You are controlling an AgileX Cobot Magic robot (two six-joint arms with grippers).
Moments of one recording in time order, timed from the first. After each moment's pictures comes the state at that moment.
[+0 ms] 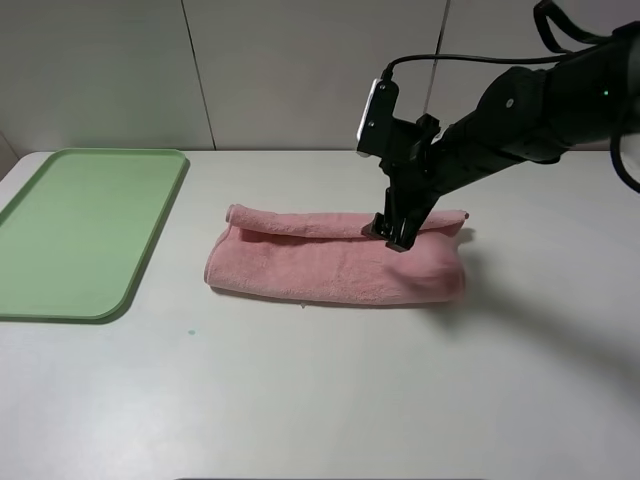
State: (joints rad) left arm -0.19 -0.01 -0.49 0.01 1.06 0.00; right arm 0.45 1.81 -0.99 0.46 0.14 -1.36
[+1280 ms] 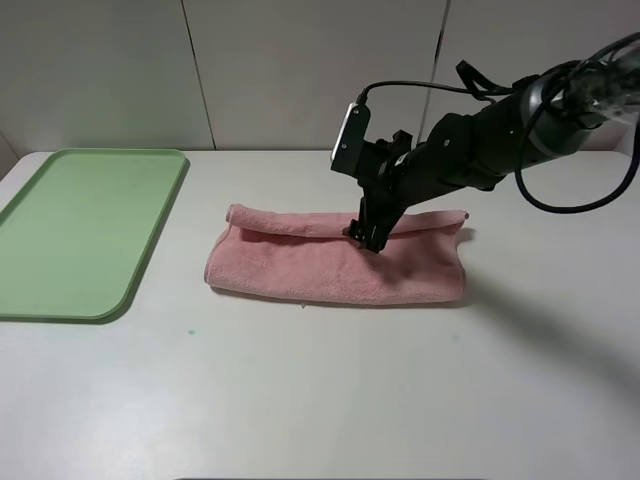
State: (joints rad) left arm -0.19 -0.01 -0.49 0.01 1.06 0.00; right arm 0.49 2.03 -1.10 0.47 -0.04 -1.34
